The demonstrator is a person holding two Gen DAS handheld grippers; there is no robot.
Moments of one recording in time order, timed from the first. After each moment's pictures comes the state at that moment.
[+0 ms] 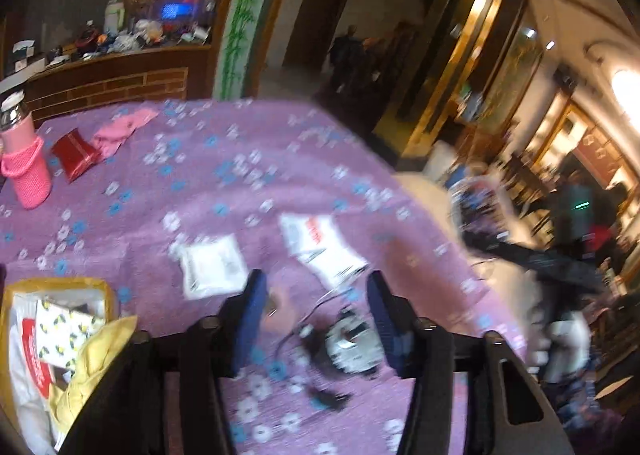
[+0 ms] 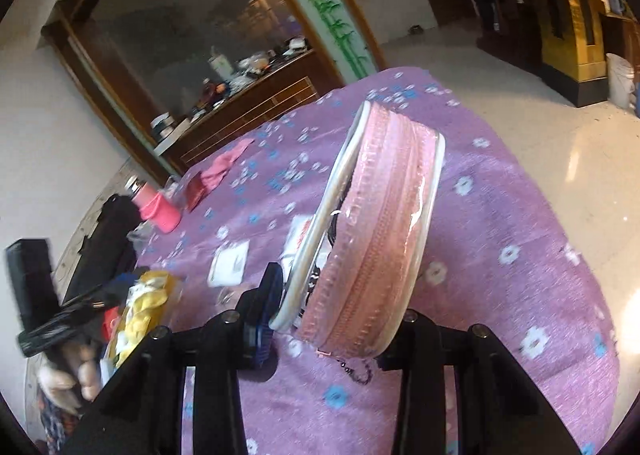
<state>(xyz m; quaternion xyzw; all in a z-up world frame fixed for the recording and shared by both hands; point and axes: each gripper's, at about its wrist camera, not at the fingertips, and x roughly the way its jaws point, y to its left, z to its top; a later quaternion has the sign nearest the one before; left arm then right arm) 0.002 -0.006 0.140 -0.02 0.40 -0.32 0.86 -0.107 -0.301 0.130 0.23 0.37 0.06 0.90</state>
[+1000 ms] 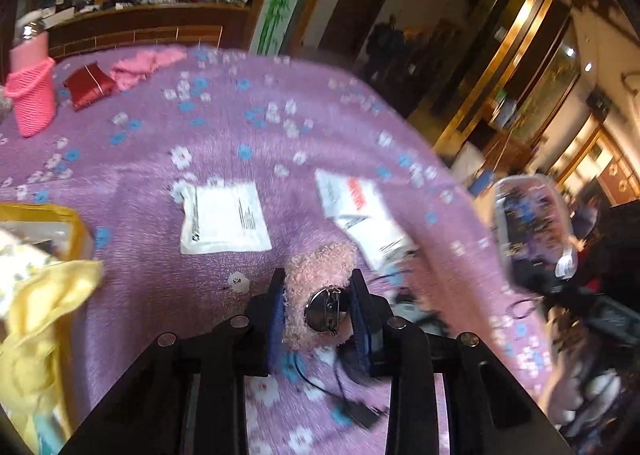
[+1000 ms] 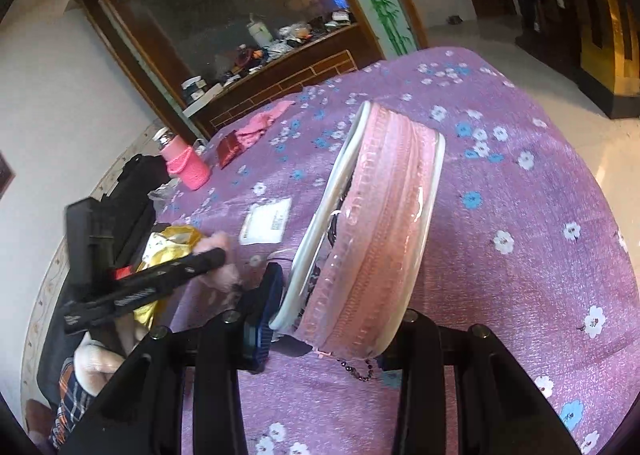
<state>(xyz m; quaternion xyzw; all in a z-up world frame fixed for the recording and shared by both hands) 0.012 0.001 0.085 -0.08 0.42 -0.29 0.85 -0.112 -0.246 0.118 0.19 0.38 0.12 0.90</state>
